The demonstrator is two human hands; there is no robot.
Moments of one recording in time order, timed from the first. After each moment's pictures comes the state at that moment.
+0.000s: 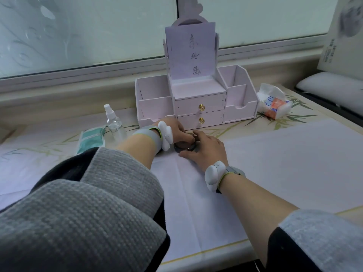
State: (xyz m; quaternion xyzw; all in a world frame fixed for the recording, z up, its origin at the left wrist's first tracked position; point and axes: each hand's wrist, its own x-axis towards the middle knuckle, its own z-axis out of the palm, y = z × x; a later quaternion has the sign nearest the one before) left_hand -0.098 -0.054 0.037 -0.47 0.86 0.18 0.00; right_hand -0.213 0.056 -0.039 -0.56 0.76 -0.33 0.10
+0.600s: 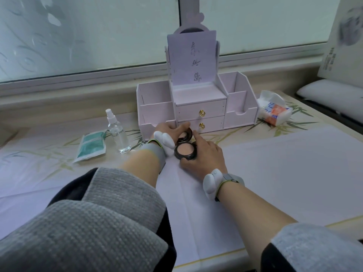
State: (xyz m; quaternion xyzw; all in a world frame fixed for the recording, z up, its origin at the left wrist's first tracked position) left_hand -0.098 -0.055 0.014 -0.55 0.71 0.37 -0.25; right_hand -0.202 0.060 -0.033 -0.57 0.75 -0.32 0.08
